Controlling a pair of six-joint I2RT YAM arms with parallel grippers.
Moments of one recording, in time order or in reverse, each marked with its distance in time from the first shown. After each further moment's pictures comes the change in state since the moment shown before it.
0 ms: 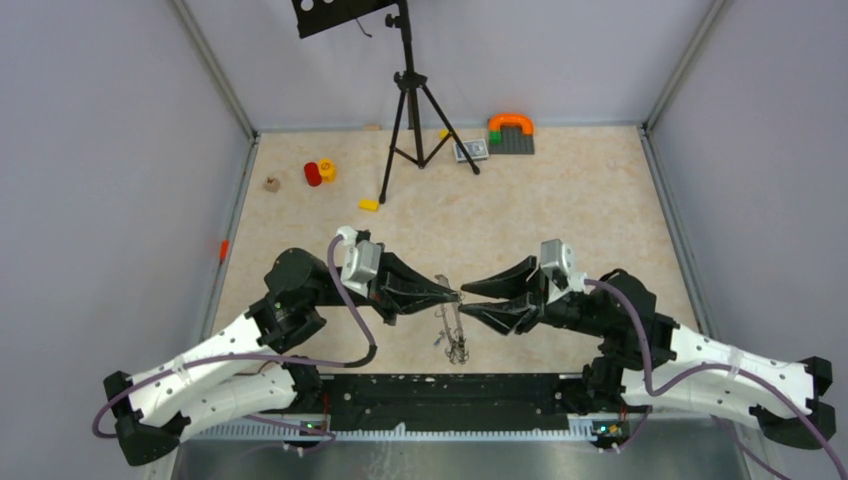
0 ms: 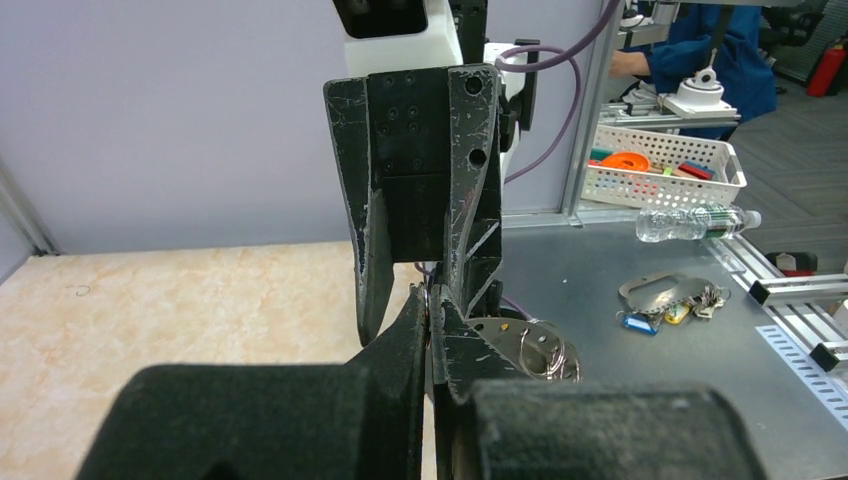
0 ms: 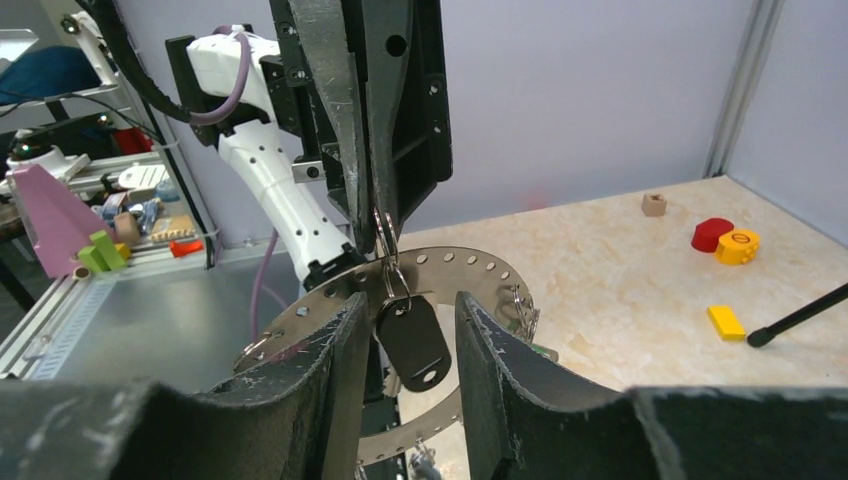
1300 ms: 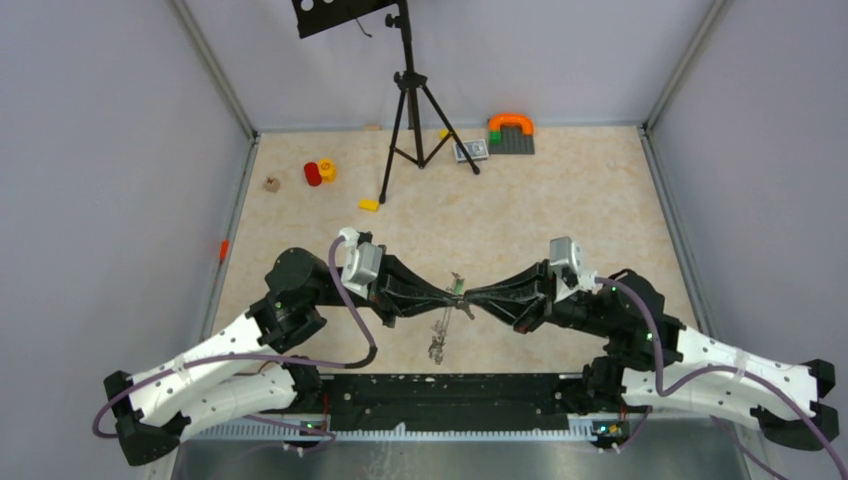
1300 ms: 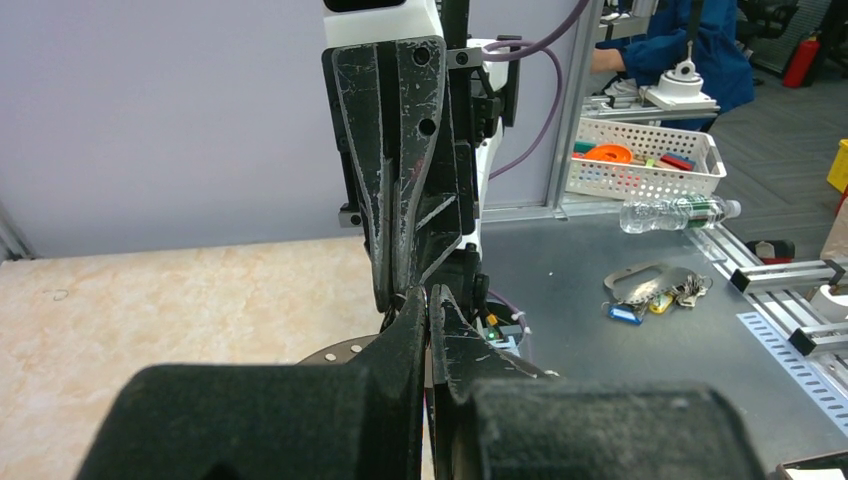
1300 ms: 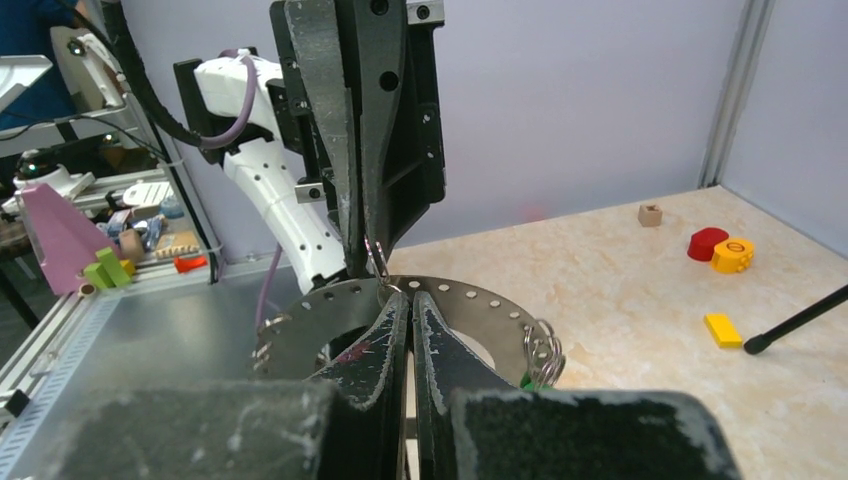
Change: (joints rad) left arm 0.000 0.002 0.000 0.000 0.037 -0.007; right arm 0.000 -0.020 0.008 -0.004 0.013 0.019
